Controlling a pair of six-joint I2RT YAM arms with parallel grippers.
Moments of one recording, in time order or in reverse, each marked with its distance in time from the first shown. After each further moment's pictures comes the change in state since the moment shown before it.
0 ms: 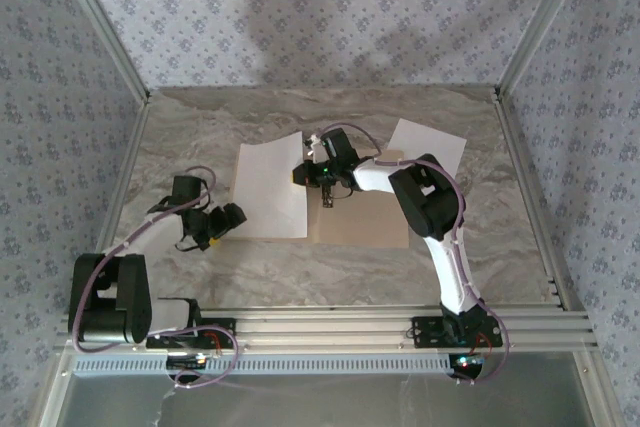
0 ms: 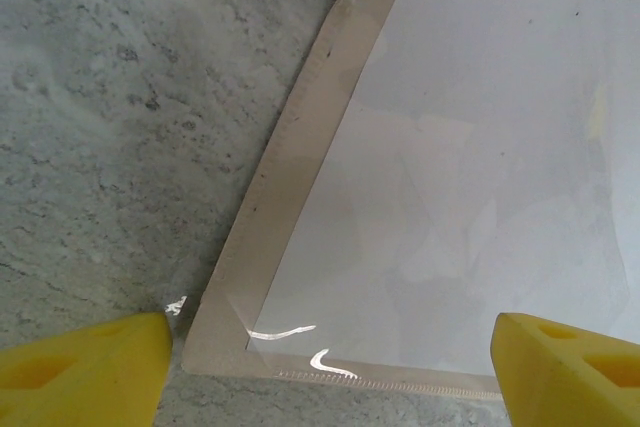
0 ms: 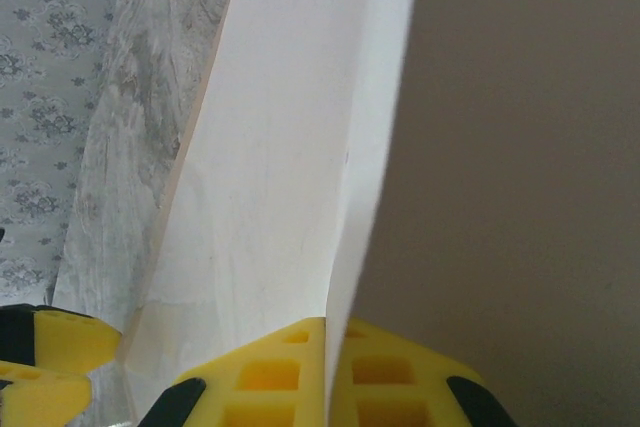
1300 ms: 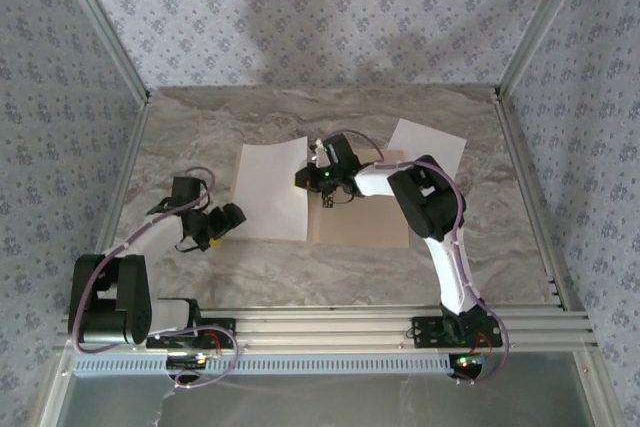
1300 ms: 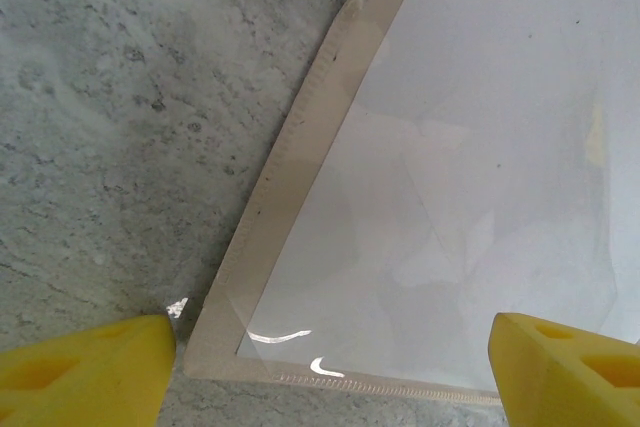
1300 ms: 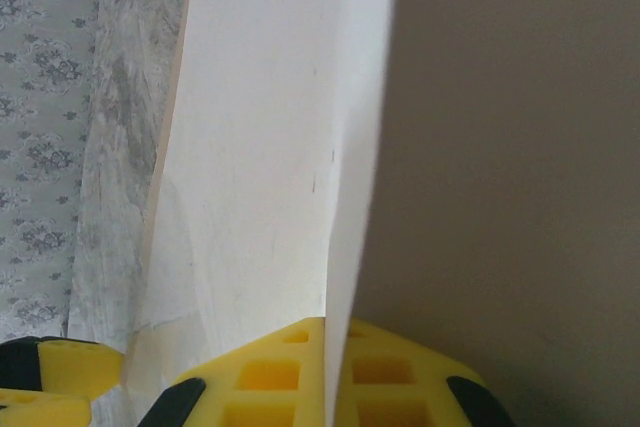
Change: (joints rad) left arm 0.001 -0.002 -0.012 0.021 0.004 -0.013; right arm 0.000 -0.007 -0.069 0.068 0.039 0.122
